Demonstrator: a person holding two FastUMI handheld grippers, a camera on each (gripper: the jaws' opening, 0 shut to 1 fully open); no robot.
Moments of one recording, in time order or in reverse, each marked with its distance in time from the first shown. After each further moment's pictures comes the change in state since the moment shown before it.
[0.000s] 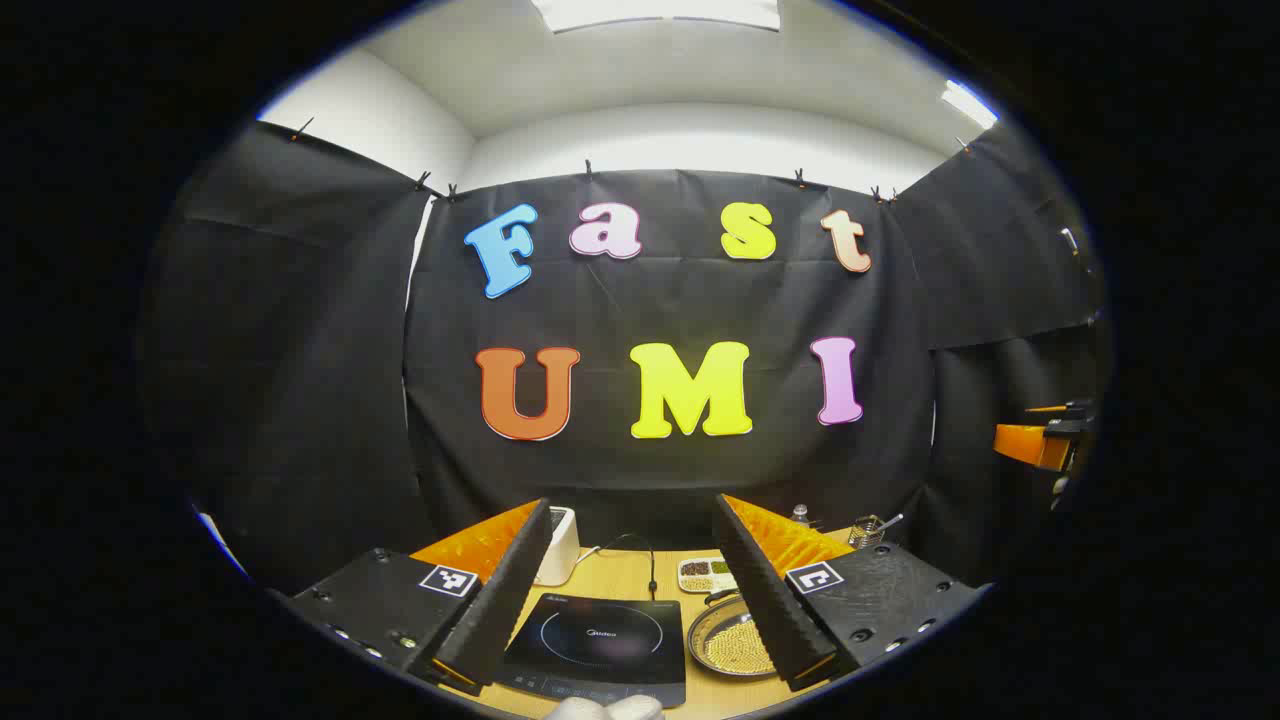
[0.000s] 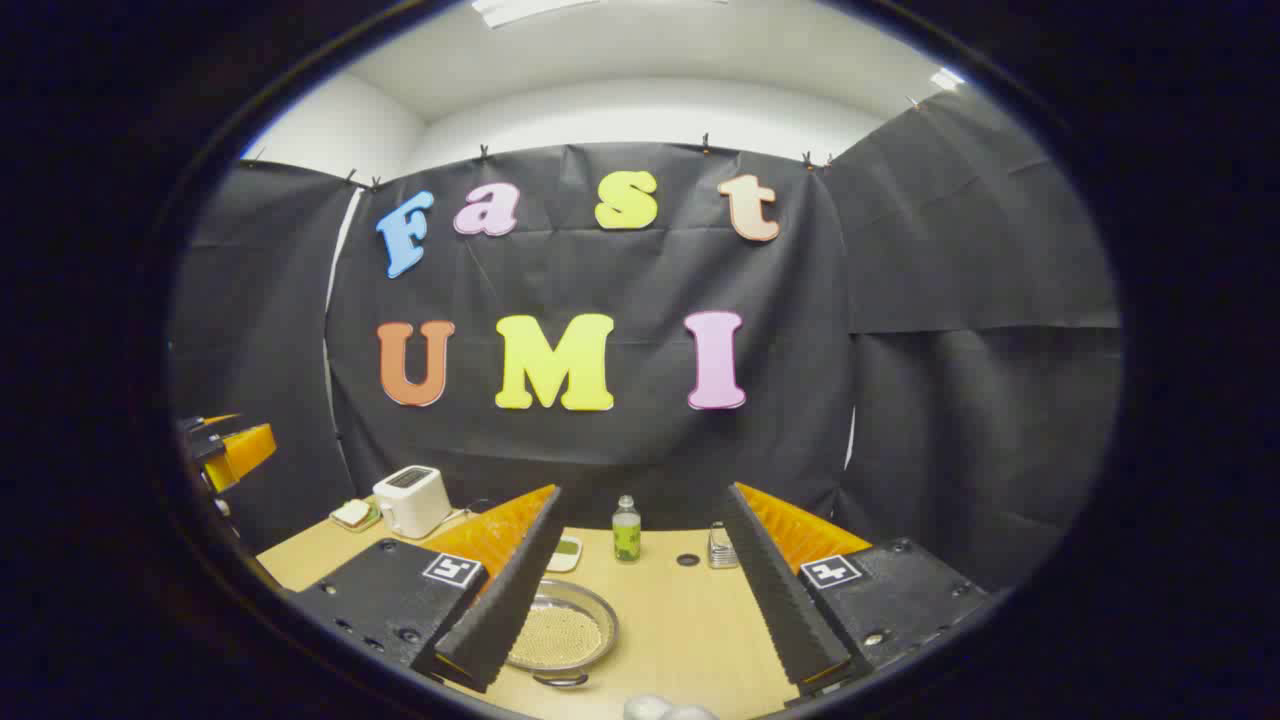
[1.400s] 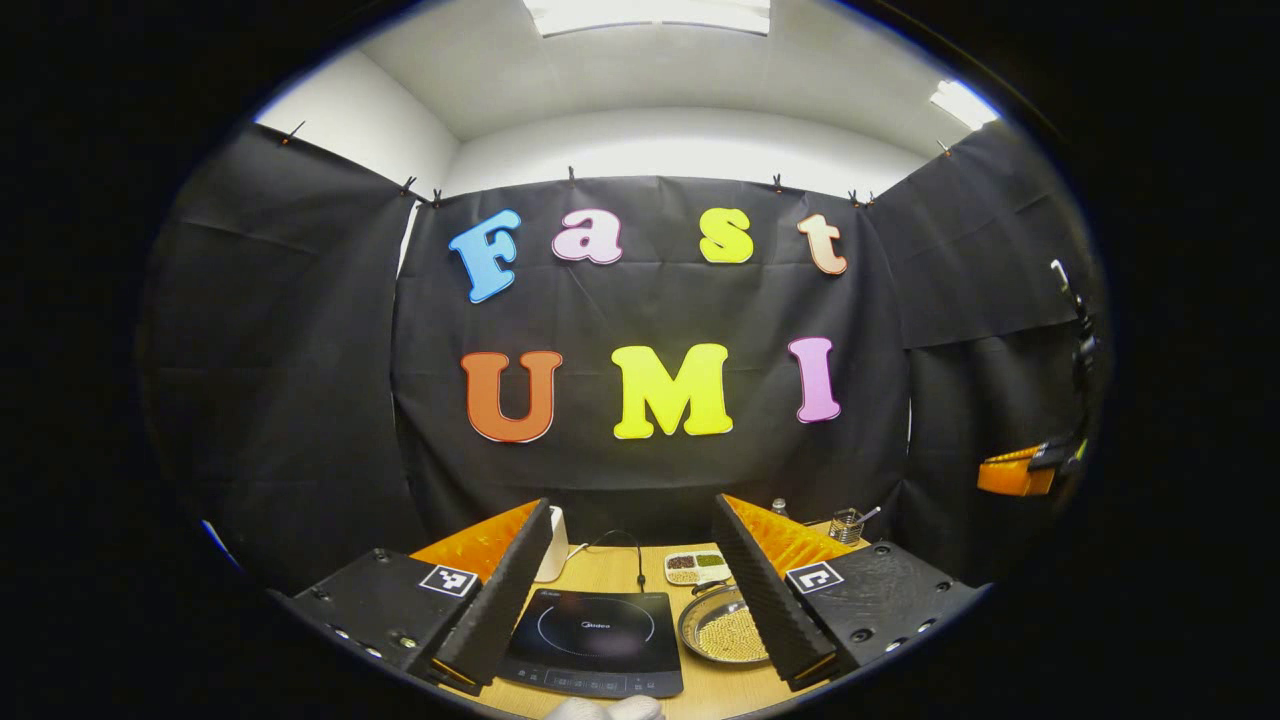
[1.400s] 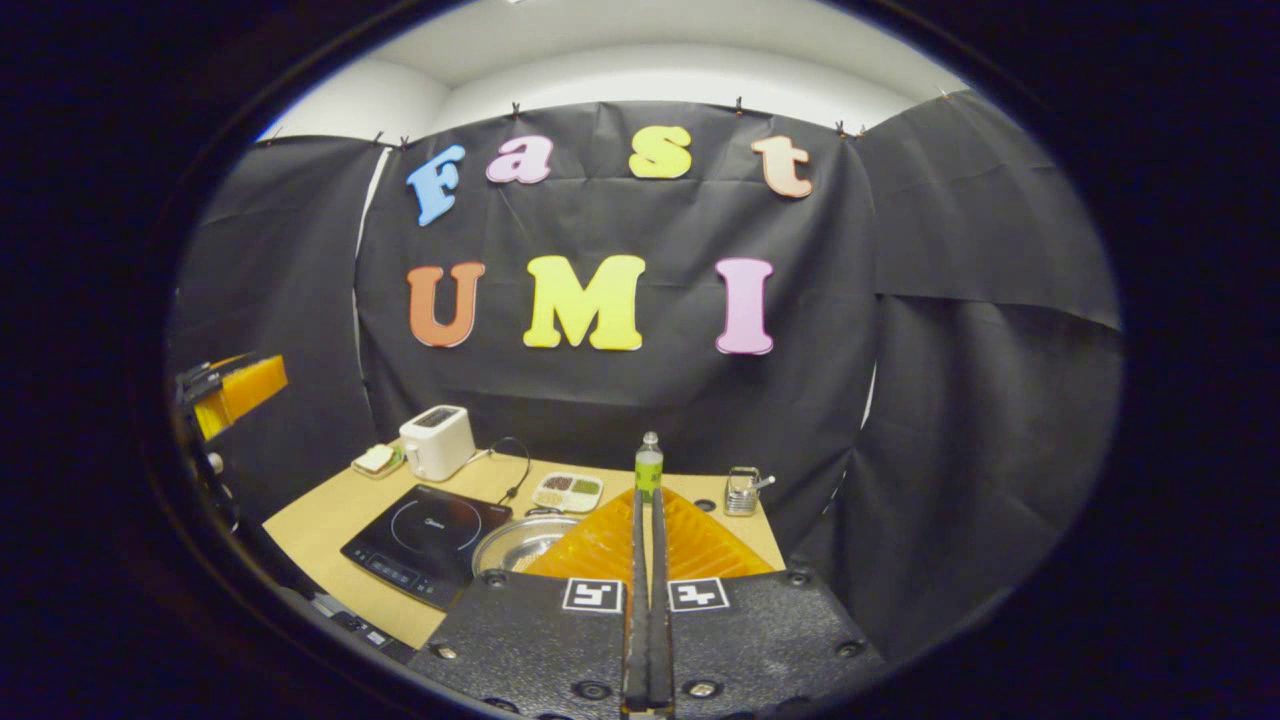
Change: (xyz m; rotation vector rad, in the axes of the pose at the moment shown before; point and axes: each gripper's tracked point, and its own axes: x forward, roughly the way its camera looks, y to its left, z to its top) left arm -0.030 -0.007 -0.001 0.016 -0.001 -0.061; right arm -0.036 0.024 -0.070 -0.054 0.199 0.073
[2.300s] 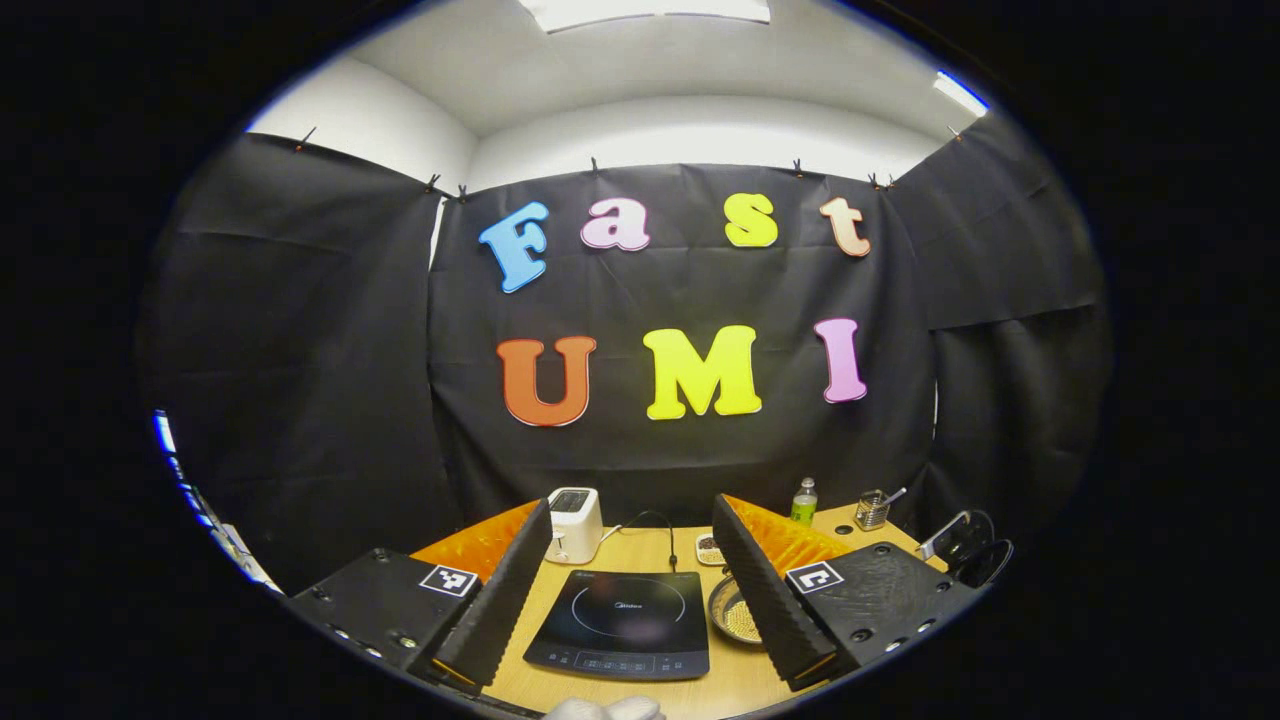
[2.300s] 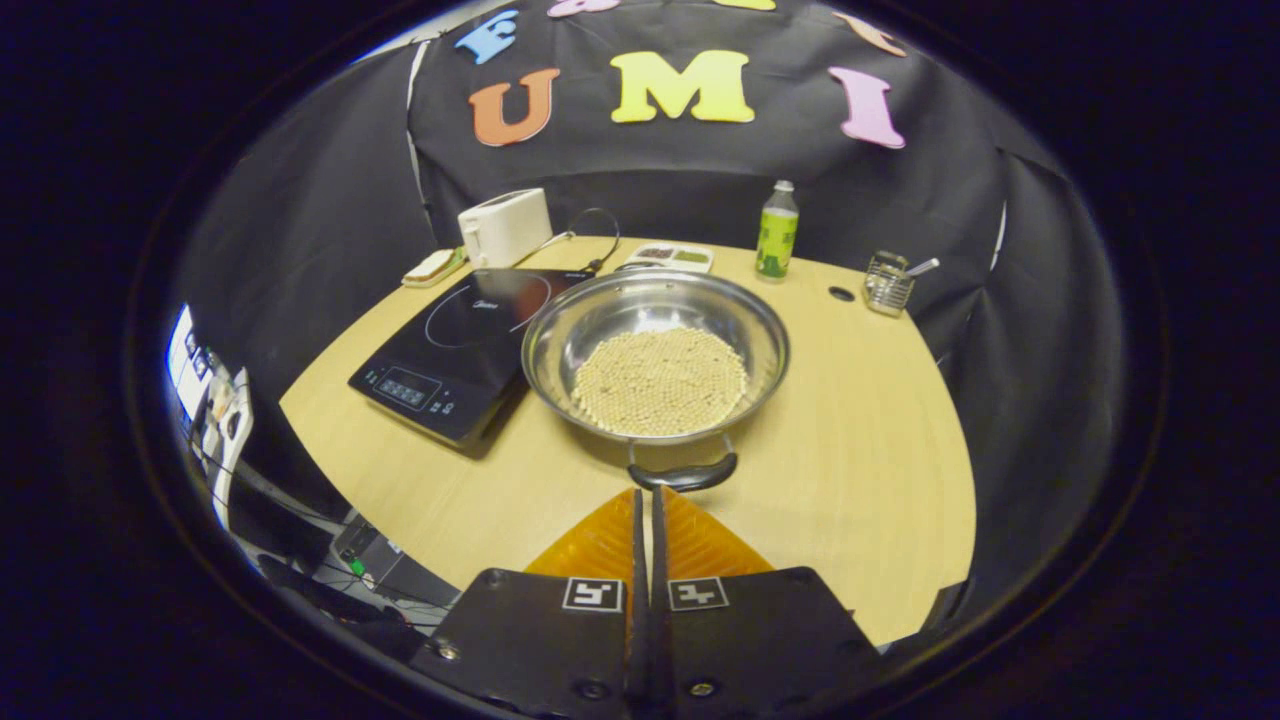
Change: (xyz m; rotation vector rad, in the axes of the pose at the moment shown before) left arm -0.035 0.034 -0.011 0.028 0.055 0.118; right arm 0.073 0.113 -0.275 -0.033 0.549 0.247
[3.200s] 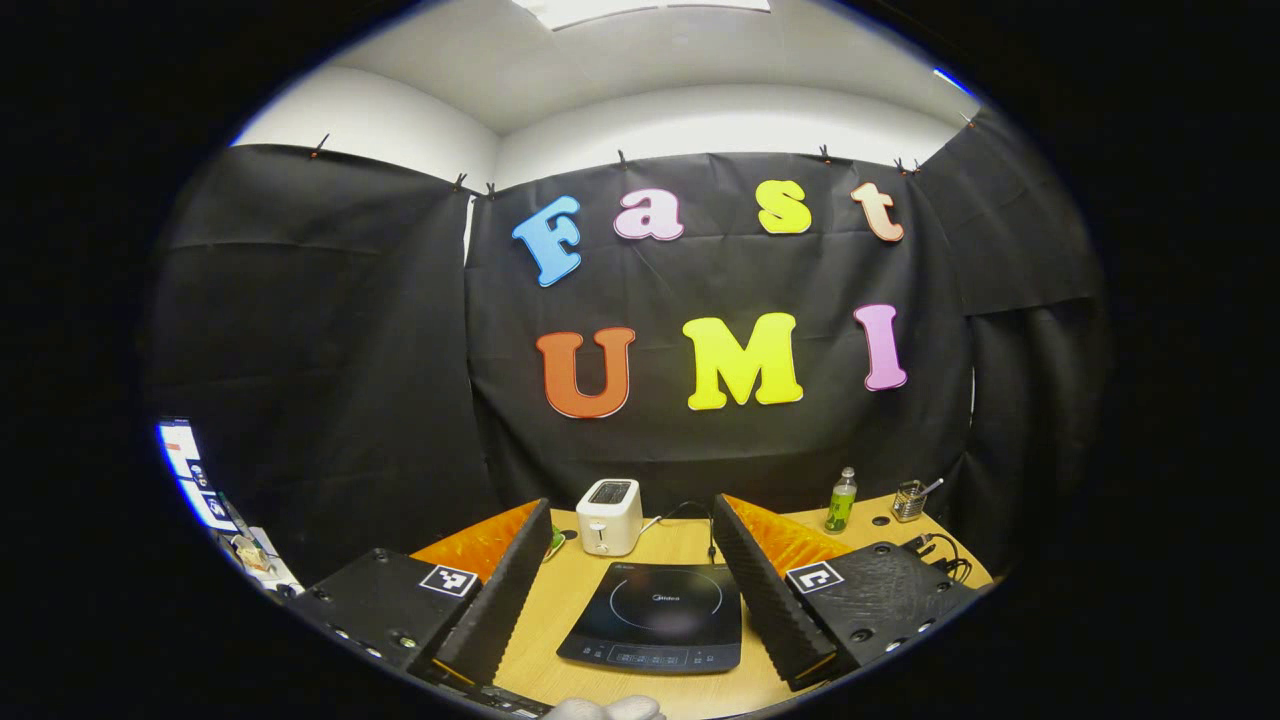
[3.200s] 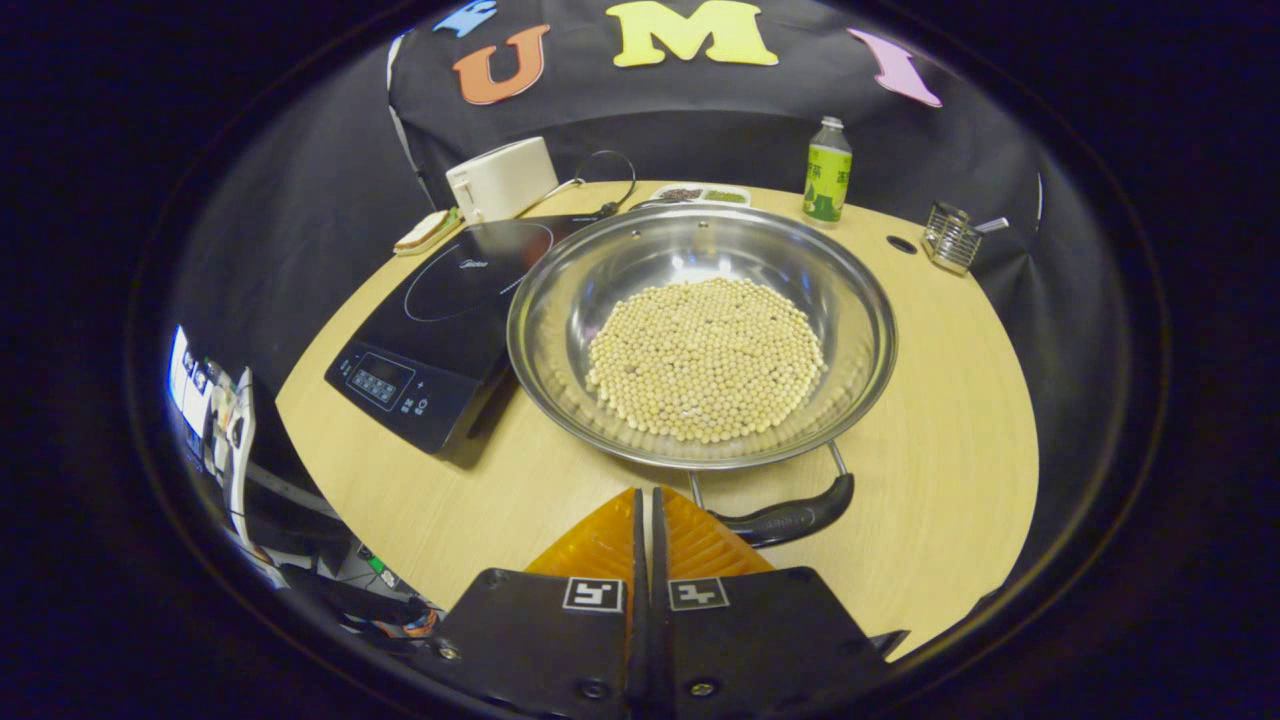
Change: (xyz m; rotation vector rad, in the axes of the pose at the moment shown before) left arm 0.006 0.017 -0.004 0.018 0.037 0.087; right arm 0.073 0.005 -0.002 0.044 0.137 0.036
